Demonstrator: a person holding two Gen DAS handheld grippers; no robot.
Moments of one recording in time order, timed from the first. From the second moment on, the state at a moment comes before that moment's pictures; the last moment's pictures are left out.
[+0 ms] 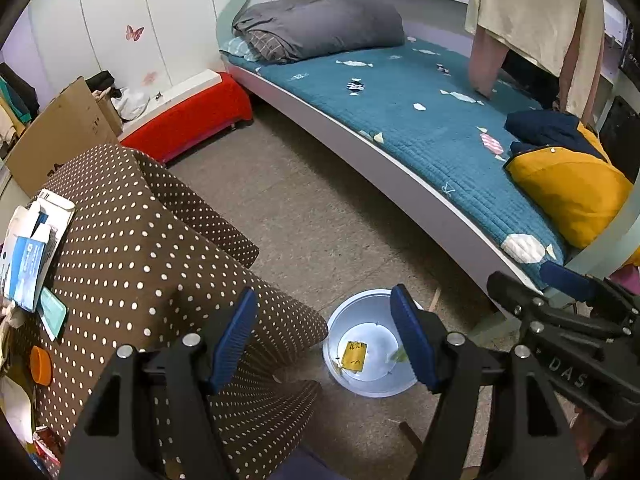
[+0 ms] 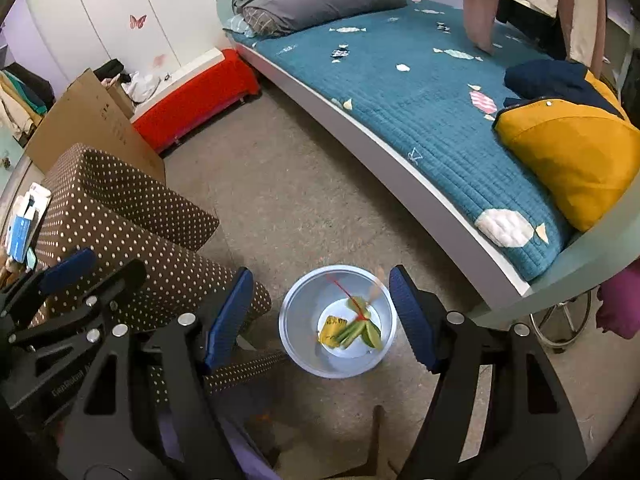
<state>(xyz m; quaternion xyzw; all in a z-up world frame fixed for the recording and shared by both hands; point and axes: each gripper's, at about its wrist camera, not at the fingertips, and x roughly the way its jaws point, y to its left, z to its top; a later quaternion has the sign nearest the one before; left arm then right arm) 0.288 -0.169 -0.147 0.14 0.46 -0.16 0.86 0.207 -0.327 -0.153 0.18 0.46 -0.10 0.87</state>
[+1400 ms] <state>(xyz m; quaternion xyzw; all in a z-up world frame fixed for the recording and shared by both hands) 0.188 -0.070 -0.057 0.08 0.36 -0.16 0.92 0.109 -0.230 -0.056 0.15 0.35 -0.07 0.92</state>
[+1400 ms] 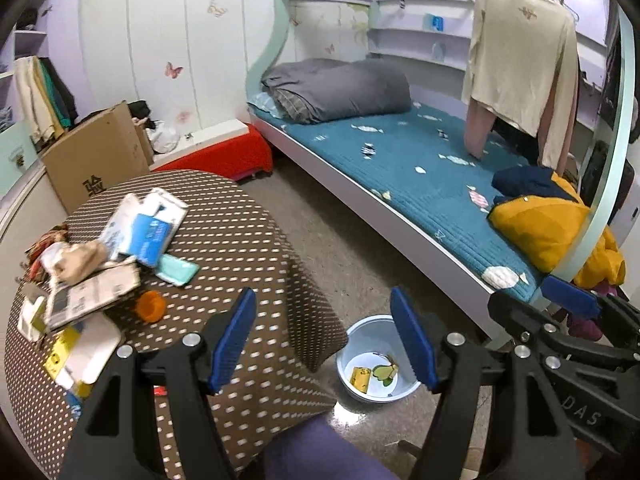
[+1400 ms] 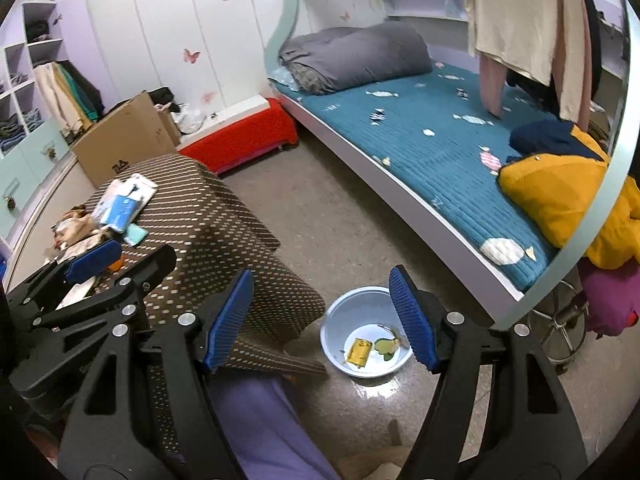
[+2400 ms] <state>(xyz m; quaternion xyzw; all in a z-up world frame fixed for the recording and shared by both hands) 0.165 0.141 -0.052 -0.02 0.36 0.05 0.93 0.165 -0.036 -0.052 0.04 0.39 0.15 0.91</state>
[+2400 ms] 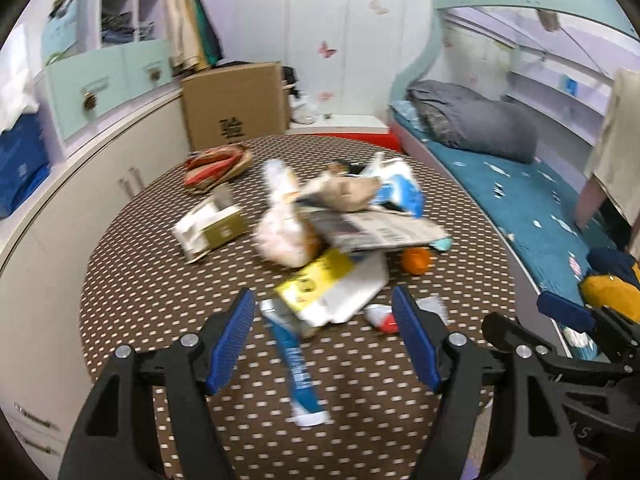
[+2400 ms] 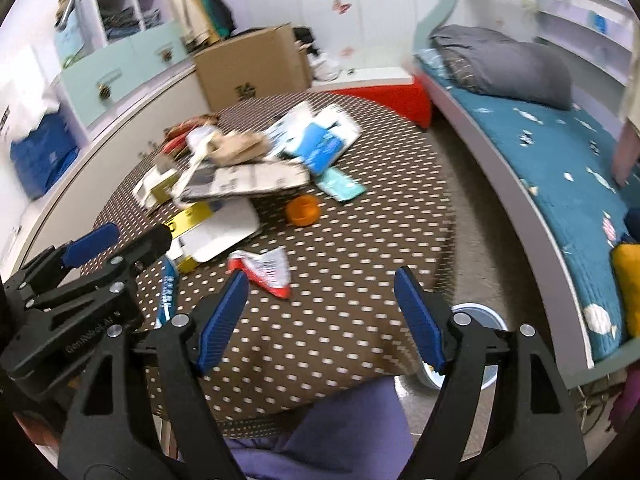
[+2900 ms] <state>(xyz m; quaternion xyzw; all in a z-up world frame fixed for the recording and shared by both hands) 0.152 0.205 -0.078 -0.06 0.39 0.11 0.91 0.197 0.026 -0.085 0.00 0.44 0.20 0.88</state>
